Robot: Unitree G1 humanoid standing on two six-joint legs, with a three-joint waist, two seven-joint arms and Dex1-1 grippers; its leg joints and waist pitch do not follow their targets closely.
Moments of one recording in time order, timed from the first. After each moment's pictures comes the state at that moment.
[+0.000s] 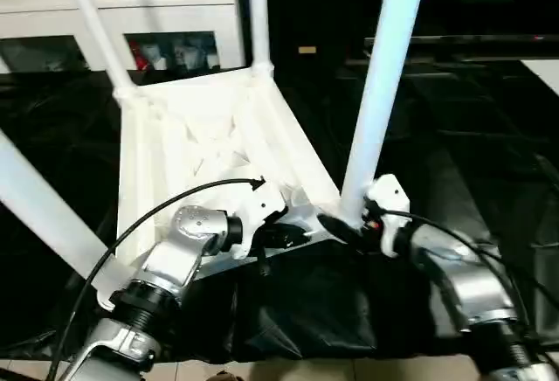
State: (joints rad) left arm -0.48 0.28 -0.29 0.38 -0.04 0.25 -1.15; right arm -0.28 -0.39 0.14 0.25 0.14 0.16 0.89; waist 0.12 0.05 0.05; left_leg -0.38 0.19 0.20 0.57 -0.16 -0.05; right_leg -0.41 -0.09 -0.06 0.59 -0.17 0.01
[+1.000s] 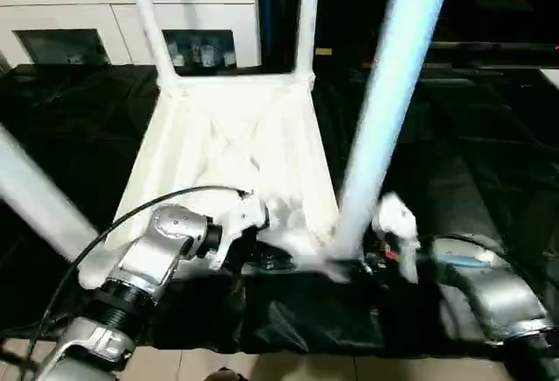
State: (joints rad) left arm -0.49 0.32 -0.27 0.42 -0.03 0.23 -1.17; right arm -0.27 -0.33 0.14 0.25 0.15 0.20 0.87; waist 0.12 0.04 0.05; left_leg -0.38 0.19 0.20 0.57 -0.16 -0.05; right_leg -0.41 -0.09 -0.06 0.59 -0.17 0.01
